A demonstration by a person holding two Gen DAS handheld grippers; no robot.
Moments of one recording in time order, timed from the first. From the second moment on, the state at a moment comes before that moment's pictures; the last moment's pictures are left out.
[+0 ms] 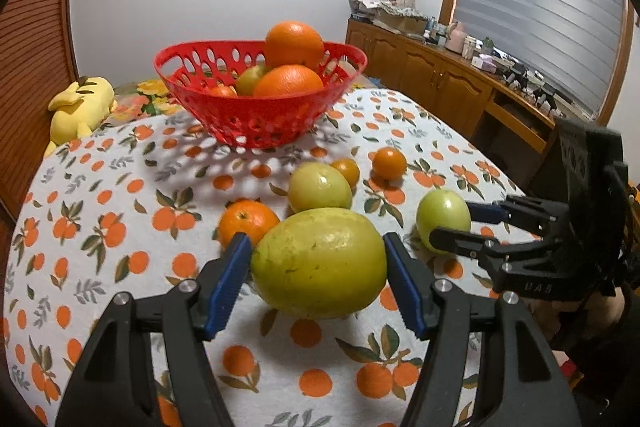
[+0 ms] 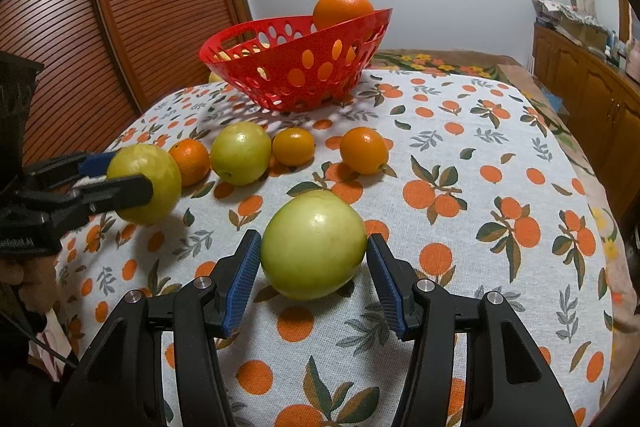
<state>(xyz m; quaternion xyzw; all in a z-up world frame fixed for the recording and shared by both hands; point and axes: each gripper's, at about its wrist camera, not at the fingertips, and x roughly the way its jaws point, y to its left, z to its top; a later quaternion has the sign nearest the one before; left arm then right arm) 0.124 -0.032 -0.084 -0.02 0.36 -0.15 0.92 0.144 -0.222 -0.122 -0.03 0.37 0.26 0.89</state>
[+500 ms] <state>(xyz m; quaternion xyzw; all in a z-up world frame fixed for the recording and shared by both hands) 0.131 -0.008 -0.045 -0.03 0.31 -0.14 0.94 0.143 -0.218 -0.103 -0.03 0.35 0.27 0.89</state>
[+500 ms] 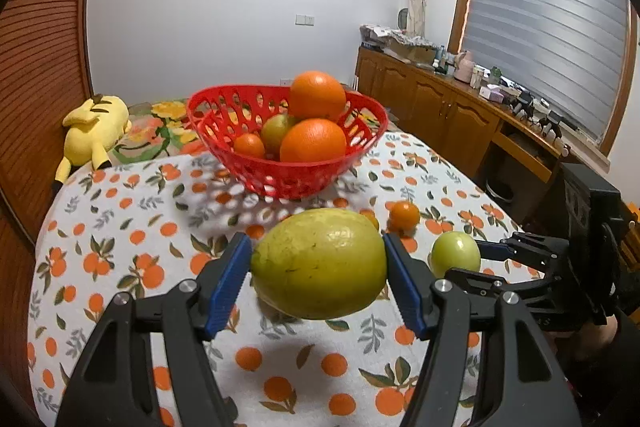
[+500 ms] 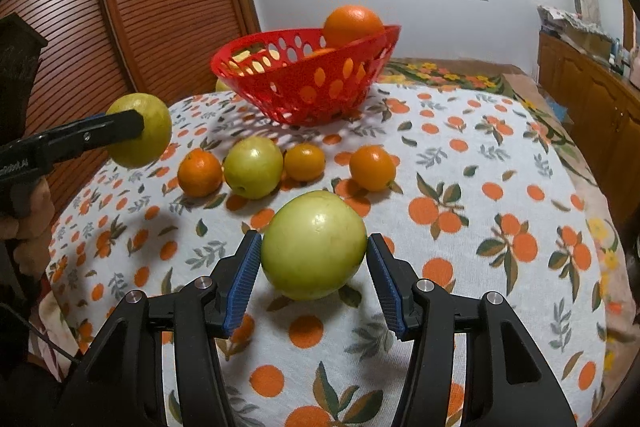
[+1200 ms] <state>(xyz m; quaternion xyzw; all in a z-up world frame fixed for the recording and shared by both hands) 0.184 0.013 -0.013 -0.03 0.29 -0.12 0.95 0.182 -0.190 -0.030 -0.06 0.29 0.31 0.90</state>
